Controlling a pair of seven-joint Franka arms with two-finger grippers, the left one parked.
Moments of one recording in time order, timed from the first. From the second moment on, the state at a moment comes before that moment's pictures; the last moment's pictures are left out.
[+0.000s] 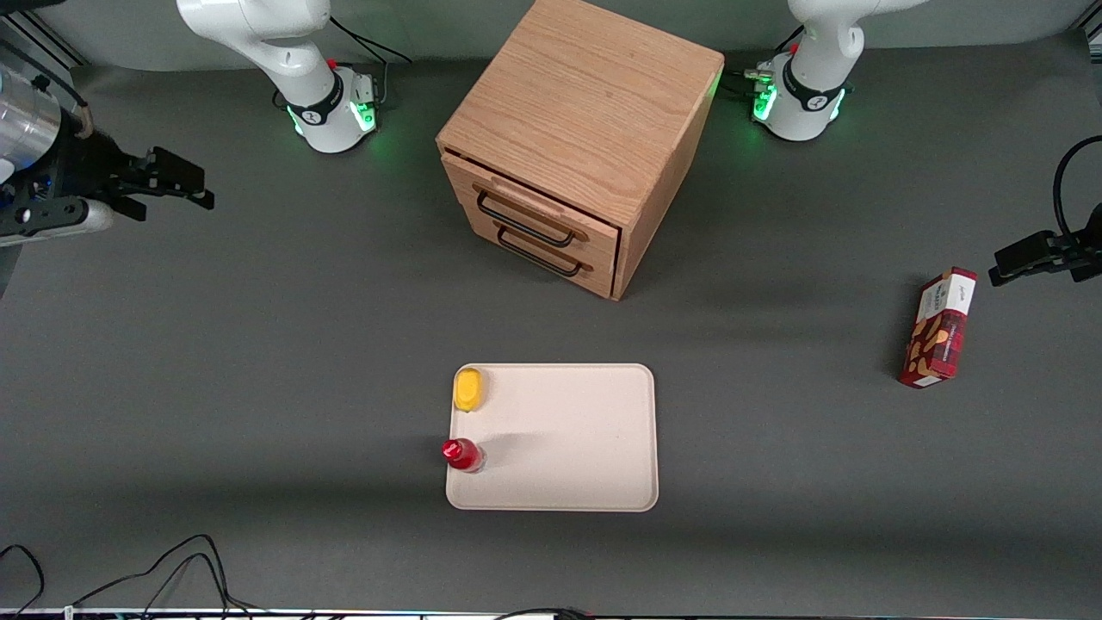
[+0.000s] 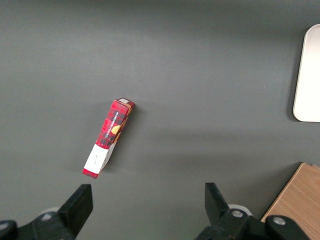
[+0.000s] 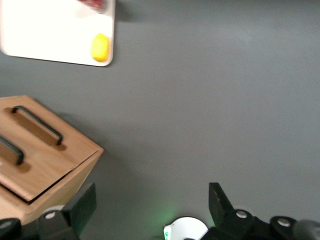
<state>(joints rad) 0.02 -0.06 0.08 -1.56 0.14 1.40 0.00</state>
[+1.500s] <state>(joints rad) 0.14 0.54 0.55 -1.43 0.27 1.66 -0.29</state>
